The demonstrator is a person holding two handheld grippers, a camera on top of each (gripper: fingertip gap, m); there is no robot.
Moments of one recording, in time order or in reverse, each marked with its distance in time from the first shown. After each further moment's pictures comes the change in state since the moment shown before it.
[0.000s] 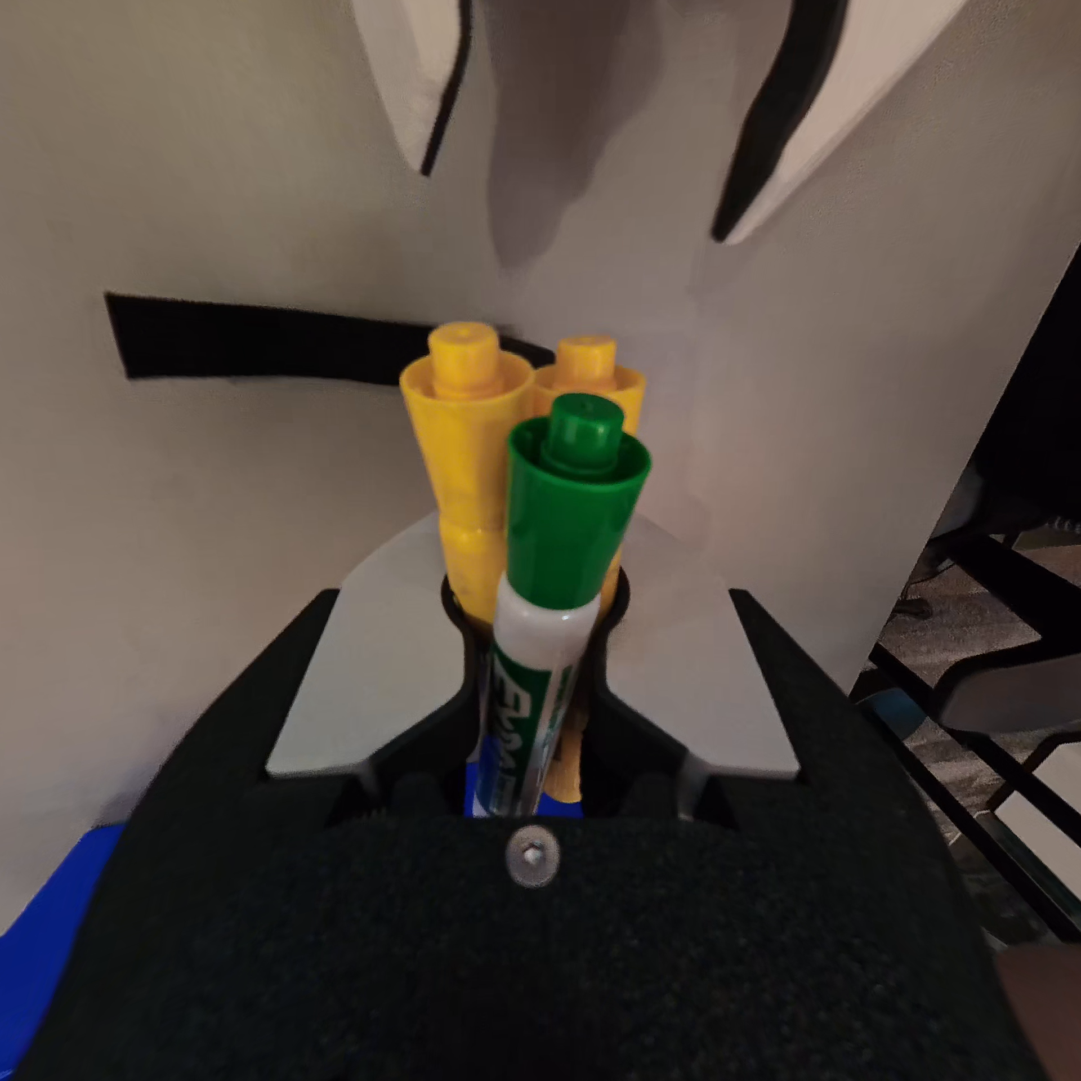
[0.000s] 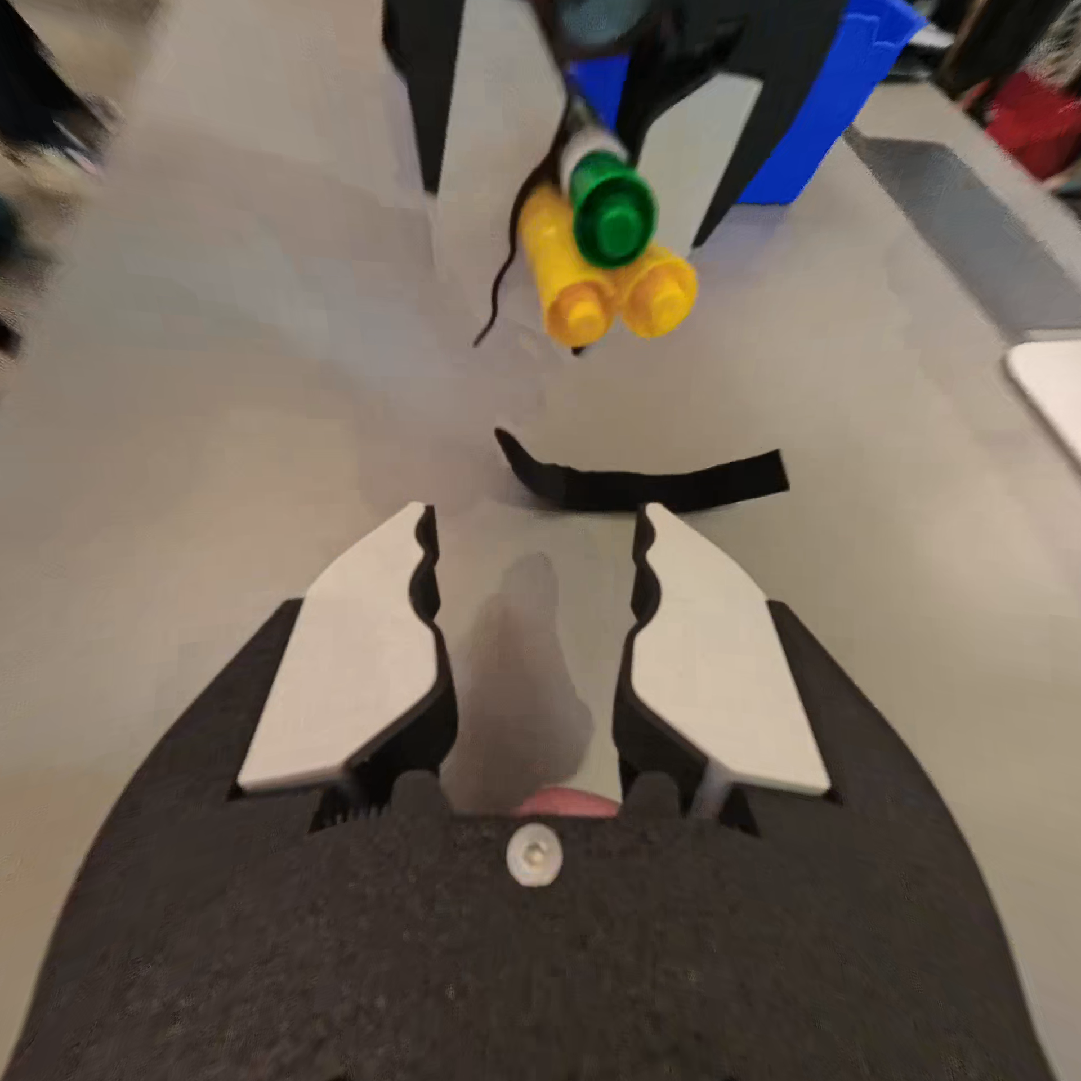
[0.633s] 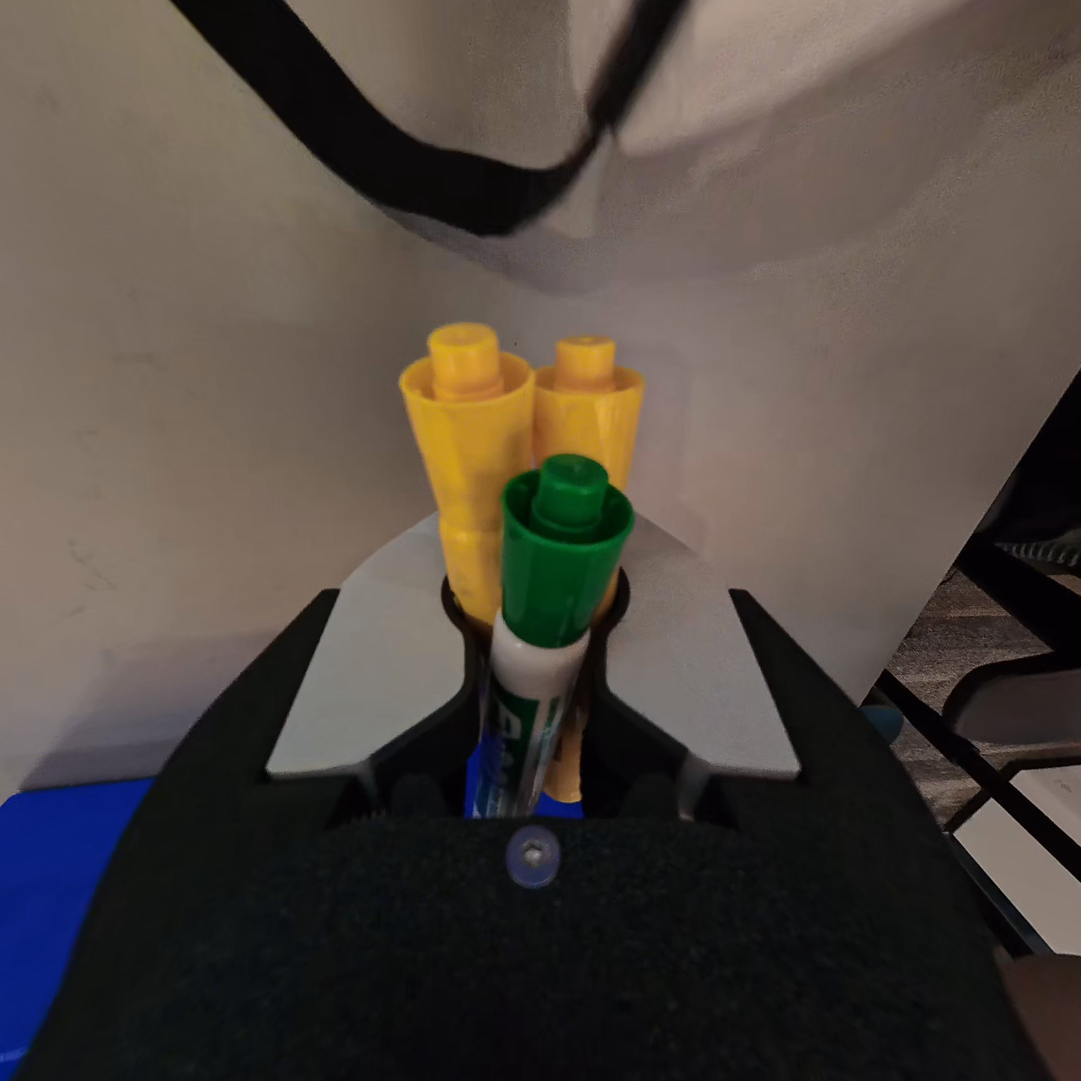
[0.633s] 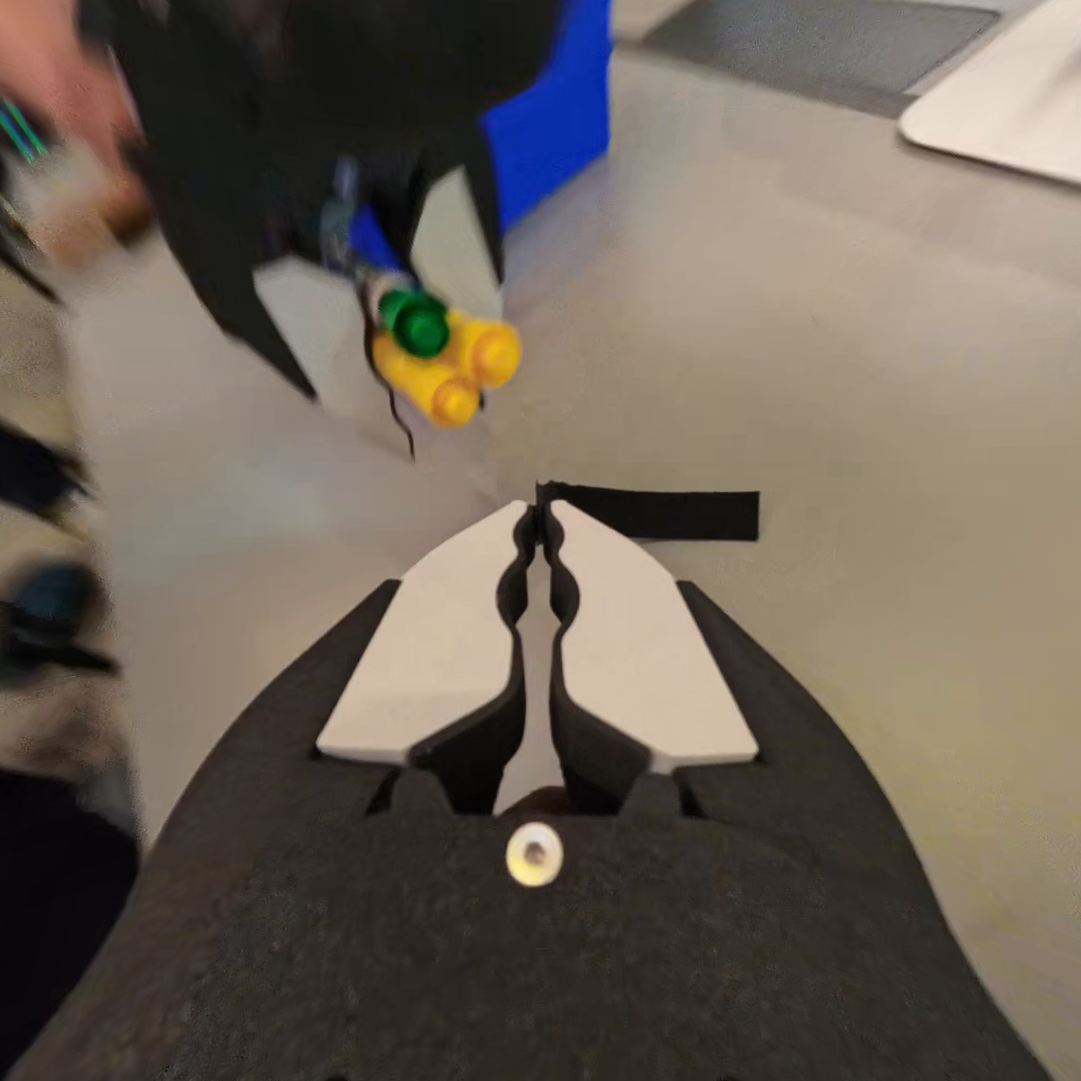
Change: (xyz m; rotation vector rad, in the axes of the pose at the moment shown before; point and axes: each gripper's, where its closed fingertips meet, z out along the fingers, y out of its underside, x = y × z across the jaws) left arm -0.011 0.031 0.009 0.004 -0.010 -0.075; right arm 0.022 -0.023 0.009 0.046 0.189 0.591
